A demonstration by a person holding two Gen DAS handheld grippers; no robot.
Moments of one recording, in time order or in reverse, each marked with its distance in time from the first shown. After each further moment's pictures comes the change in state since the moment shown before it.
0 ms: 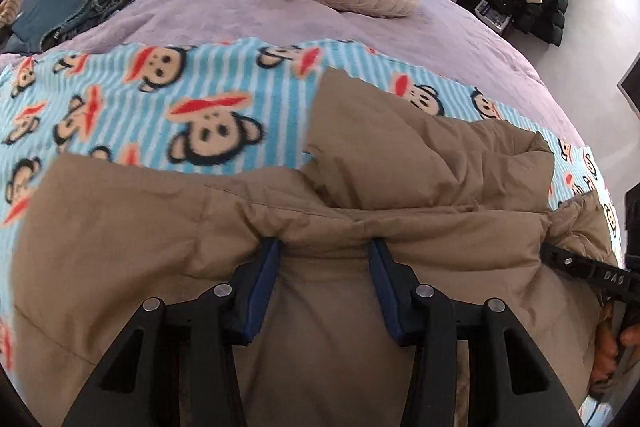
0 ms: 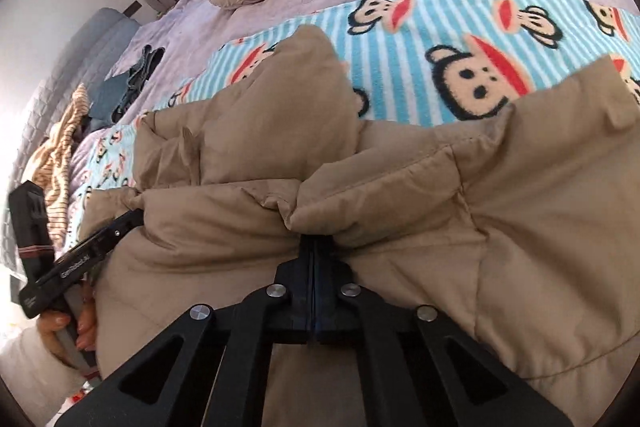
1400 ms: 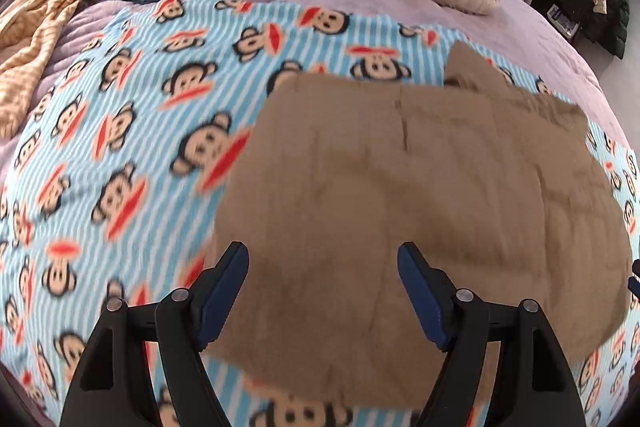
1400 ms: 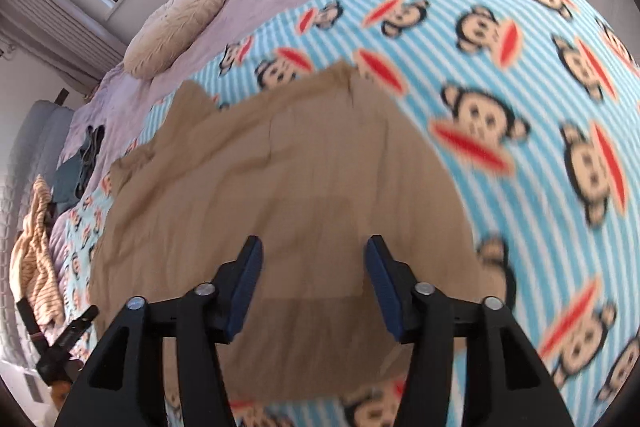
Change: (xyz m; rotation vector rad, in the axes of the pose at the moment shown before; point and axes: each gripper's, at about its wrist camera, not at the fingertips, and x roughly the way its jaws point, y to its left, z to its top) left arm -0.112 0.065 -0.091 -0.139 0.072 0.246; right arm -0.124 -0.037 -0.107 0.360 -0.097 -0.168
